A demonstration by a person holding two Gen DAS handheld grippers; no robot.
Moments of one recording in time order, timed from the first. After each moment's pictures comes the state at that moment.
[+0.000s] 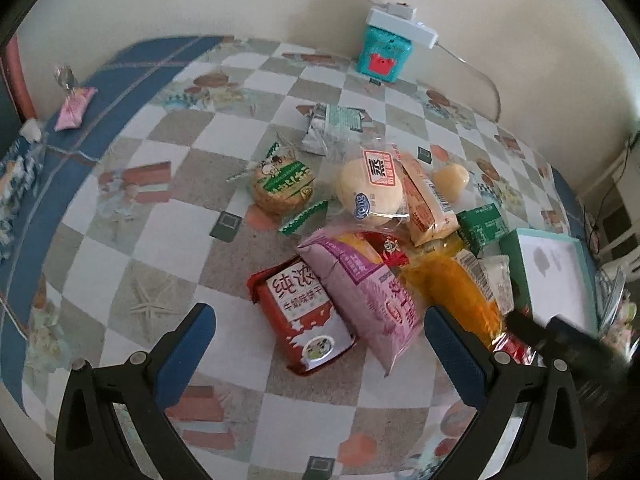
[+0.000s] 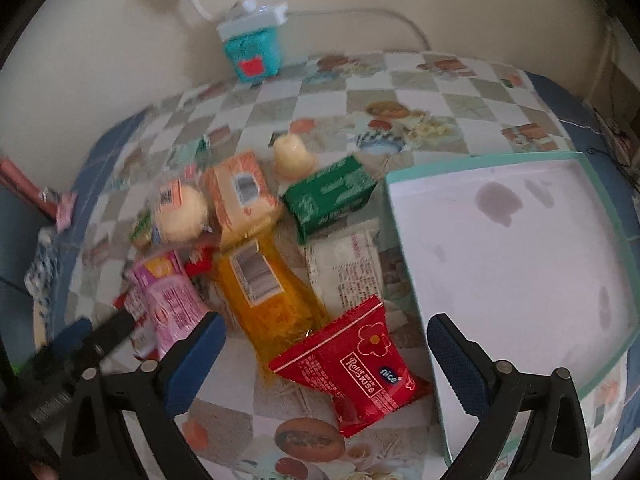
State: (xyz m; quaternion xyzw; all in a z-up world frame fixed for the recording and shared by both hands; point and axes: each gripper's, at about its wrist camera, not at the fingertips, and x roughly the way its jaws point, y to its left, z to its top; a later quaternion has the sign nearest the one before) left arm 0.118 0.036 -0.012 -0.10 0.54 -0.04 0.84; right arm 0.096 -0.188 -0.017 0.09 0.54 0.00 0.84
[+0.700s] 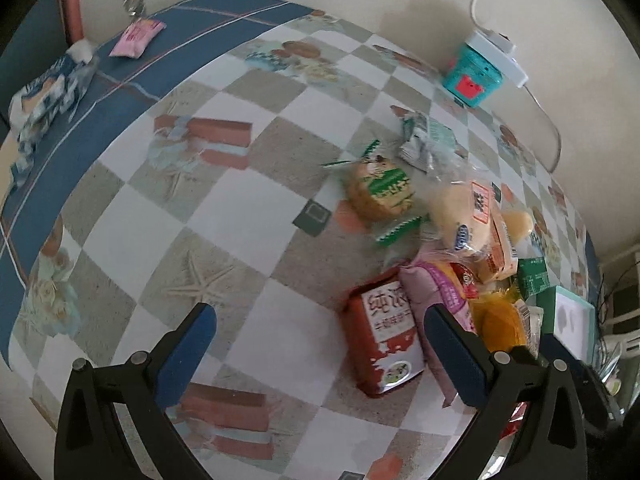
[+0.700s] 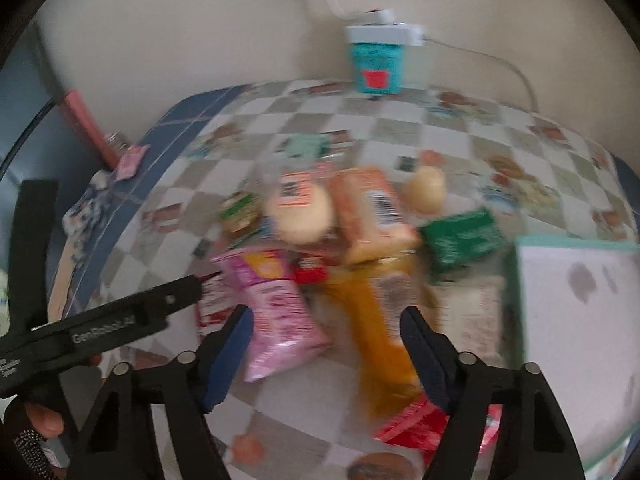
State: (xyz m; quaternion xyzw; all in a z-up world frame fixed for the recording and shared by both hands) left arm 0.125 0.096 -0.034 -0.19 0.55 0.04 0.81; right arm 0.105 -0.105 -0.005 0.02 0.49 0.14 0.86
